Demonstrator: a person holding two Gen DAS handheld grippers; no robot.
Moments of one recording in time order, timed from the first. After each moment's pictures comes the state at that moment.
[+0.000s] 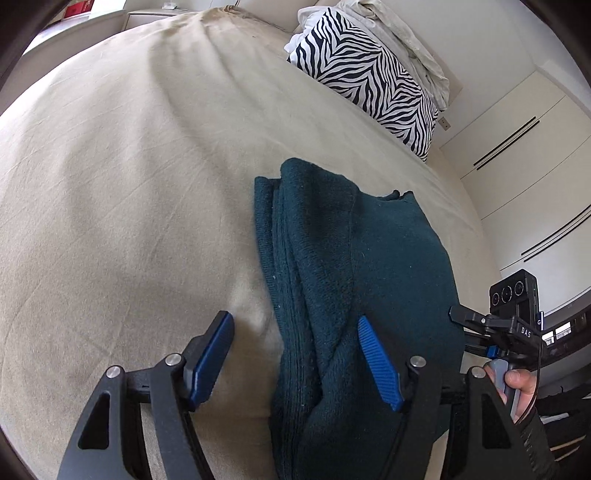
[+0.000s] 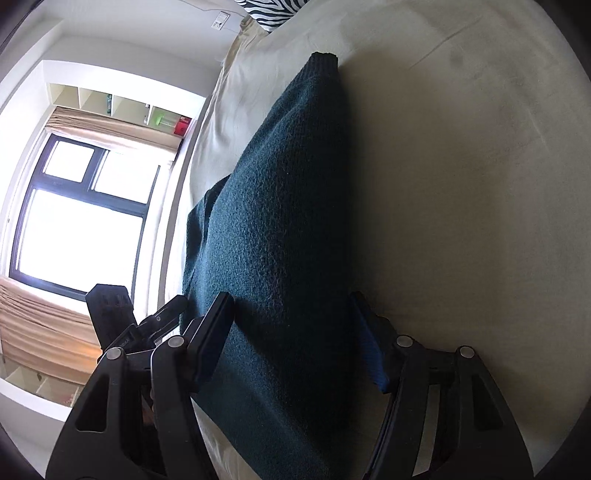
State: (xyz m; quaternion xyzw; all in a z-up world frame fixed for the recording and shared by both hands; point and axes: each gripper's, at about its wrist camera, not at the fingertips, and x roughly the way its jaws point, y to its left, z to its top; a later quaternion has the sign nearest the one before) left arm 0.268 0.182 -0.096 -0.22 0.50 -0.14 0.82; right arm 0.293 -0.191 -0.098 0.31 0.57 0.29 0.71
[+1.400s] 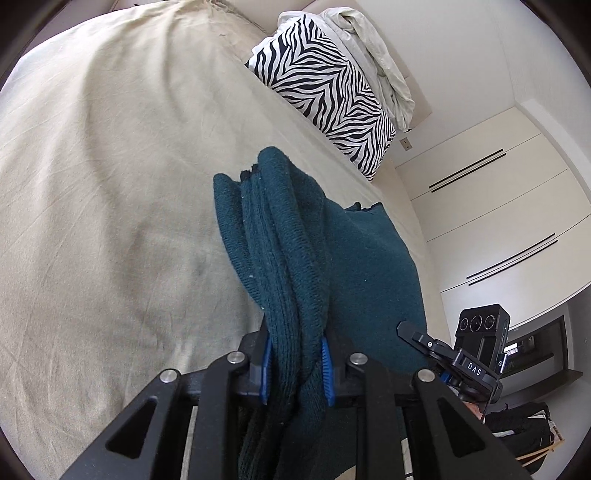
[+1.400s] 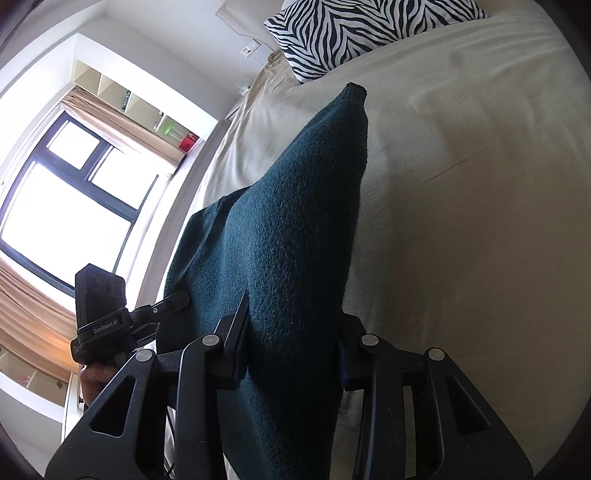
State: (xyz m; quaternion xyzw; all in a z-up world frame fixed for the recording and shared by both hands) left arm 0.289 0.134 -0.043 -0.32 0.47 -0.21 0.80; right arm 0.290 -0.232 -0.017 0.26 0.49 0.27 0.79
